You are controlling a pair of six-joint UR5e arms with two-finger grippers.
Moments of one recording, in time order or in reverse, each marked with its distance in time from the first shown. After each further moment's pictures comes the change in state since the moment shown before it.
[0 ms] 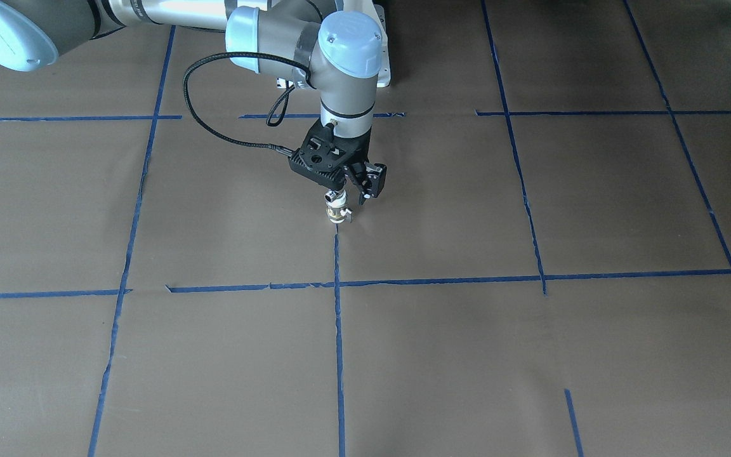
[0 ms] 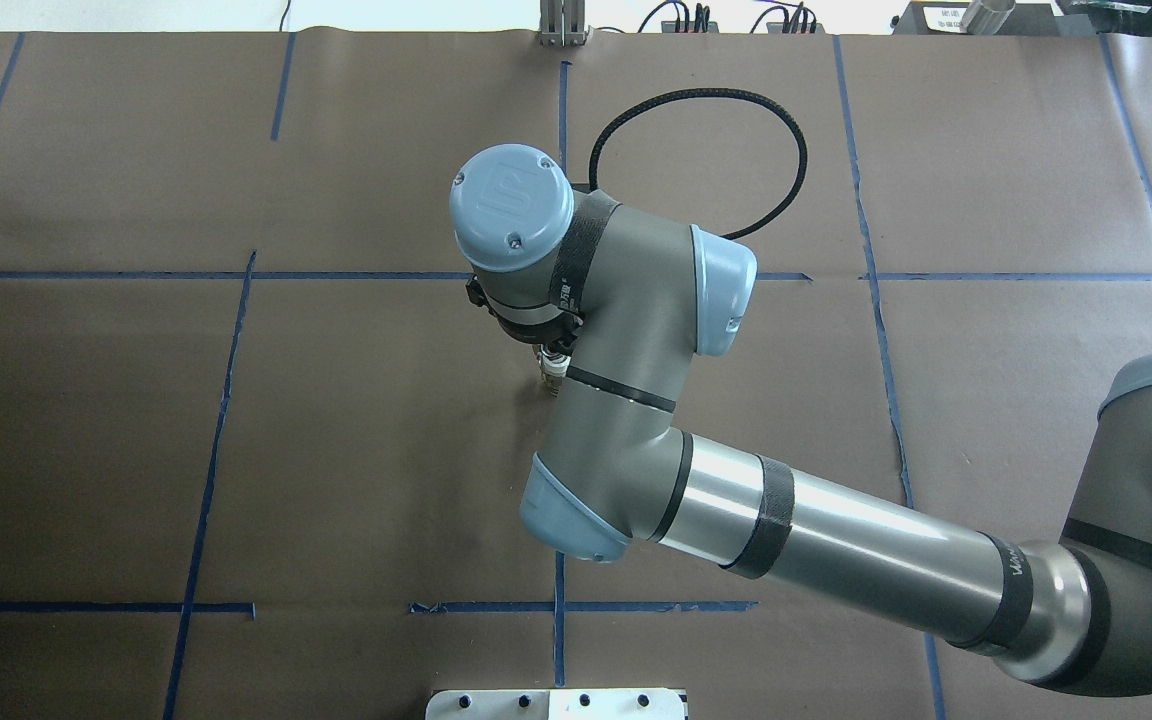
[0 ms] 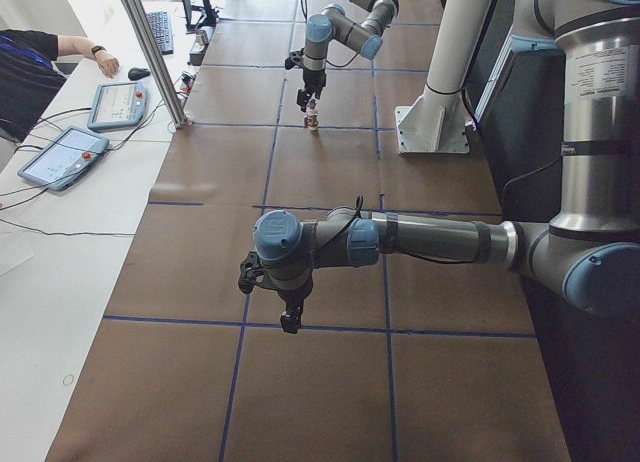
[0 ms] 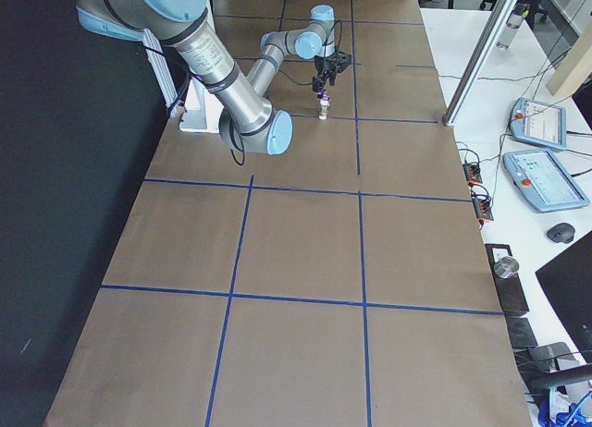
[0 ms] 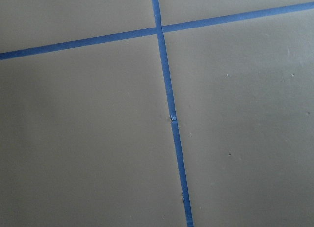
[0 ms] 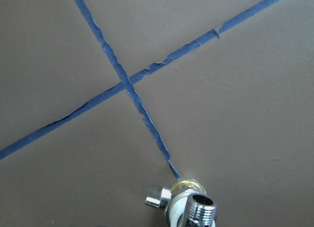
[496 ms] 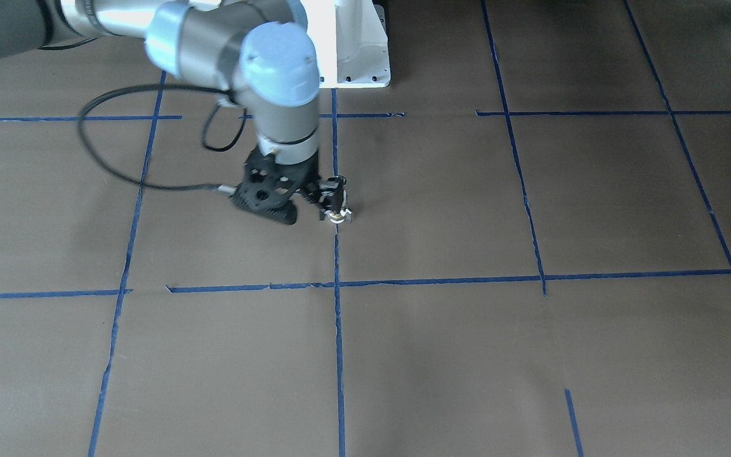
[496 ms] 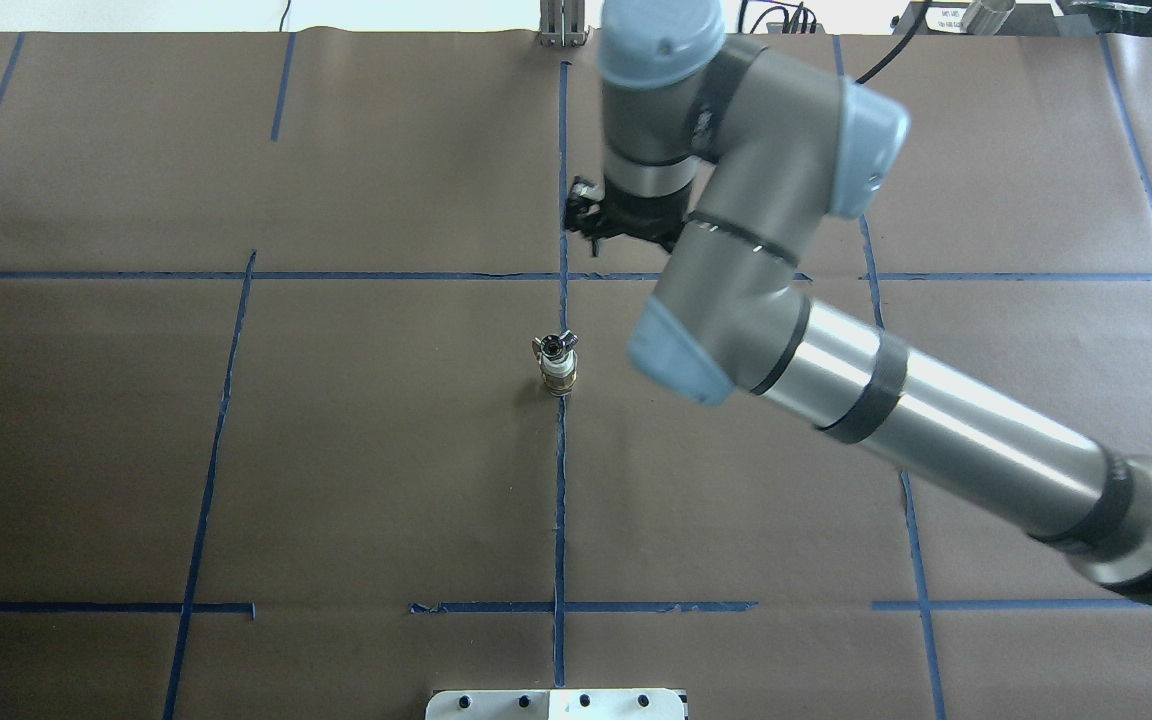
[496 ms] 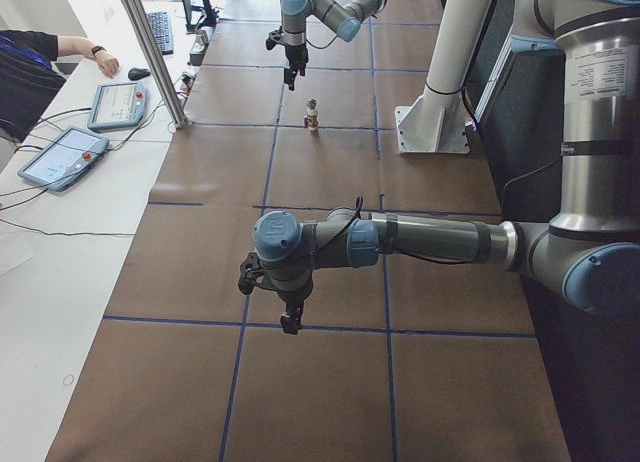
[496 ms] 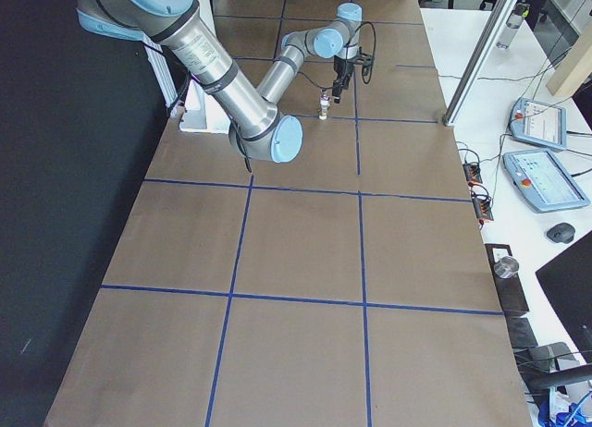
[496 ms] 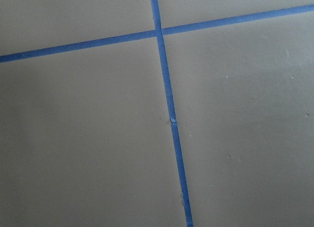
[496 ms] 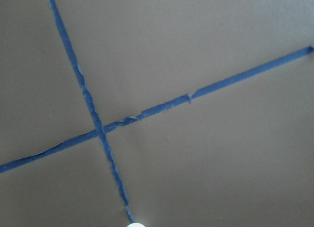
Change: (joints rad) left arm 0.000 0.000 0.007 0.000 0.004 0.001; right arm 0.241 -0.107 0.054 -0.076 0.251 -0.442
